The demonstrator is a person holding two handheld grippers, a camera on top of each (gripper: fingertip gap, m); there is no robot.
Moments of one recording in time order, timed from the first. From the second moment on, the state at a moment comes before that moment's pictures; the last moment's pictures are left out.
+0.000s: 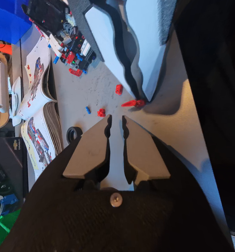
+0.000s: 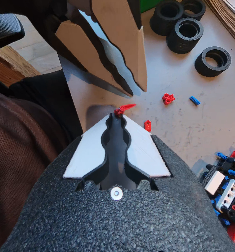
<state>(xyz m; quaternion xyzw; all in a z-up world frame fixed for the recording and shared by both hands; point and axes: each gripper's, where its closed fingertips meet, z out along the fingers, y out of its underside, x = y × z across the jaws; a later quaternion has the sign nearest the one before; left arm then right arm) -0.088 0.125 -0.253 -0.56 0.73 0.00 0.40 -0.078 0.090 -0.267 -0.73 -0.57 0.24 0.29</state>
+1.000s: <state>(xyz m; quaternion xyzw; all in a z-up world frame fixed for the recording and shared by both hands) -0.108 0.091 -0.258 -0.68 0.61 -0.18 0.36 -0.054 0.128 -0.262 -0.73 -0.59 0.21 0.26</state>
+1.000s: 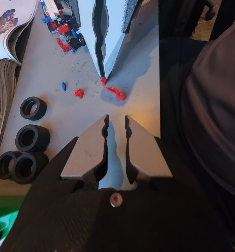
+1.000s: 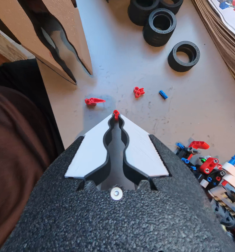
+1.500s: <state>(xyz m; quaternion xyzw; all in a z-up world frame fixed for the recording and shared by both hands) -0.096 0.094 -0.265 -0.70 0.60 -0.20 0.33 -0.055 0.128 -0.266 -0.74 -0.60 0.20 0.25</state>
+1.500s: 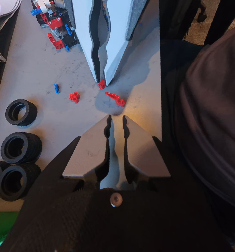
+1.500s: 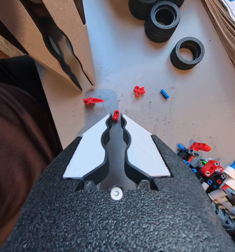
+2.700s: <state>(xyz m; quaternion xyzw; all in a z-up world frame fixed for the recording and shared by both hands) -0.063 0.079 -0.237 -0.67 0.59 -0.28 0.36 -0.068 0.081 -0.237 -0.66 -0.66 0.25 0.27</state>
